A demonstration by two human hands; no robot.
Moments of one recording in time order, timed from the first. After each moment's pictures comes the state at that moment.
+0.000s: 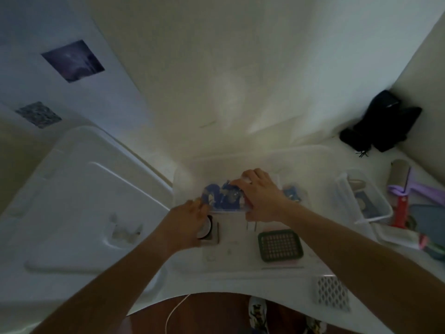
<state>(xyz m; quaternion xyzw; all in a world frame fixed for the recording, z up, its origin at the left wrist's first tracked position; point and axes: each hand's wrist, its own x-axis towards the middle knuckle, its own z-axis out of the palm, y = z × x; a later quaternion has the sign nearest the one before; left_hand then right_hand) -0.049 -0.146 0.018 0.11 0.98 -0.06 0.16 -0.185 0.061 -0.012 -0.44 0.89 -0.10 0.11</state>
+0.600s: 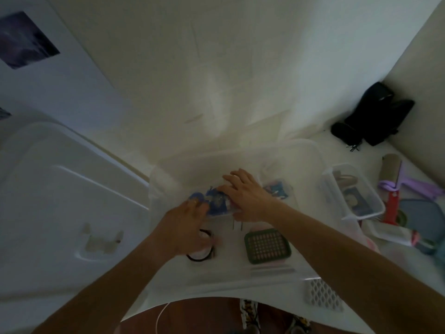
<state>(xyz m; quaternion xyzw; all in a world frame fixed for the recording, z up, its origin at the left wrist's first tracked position) -0.070 -0.135 -0.011 0.07 0.99 0.03 0.14 -0.204 0.048 -0.059 -0.50 0.86 -0.05 0.09</state>
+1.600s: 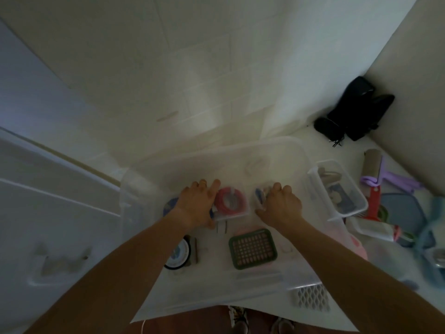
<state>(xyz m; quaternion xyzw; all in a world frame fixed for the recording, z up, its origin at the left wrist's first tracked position) -0.162 -0.091 -0.054 0.07 0.97 -0.02 0.23 -0.201 0.133 -0.086 -0.05 0.98 -0.05 0.17</state>
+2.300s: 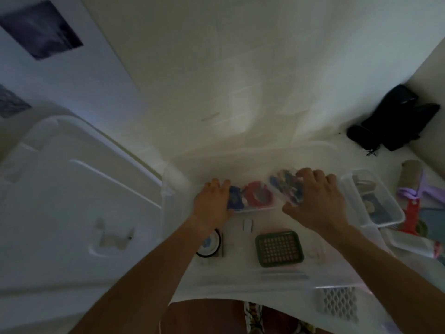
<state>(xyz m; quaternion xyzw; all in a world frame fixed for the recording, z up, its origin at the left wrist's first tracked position) -0.125 -0.112 -0.033 -0.06 0.98 0.04 0.17 -0.190 0.133 -0.022 -0.15 0.98 -0.11 0.02</state>
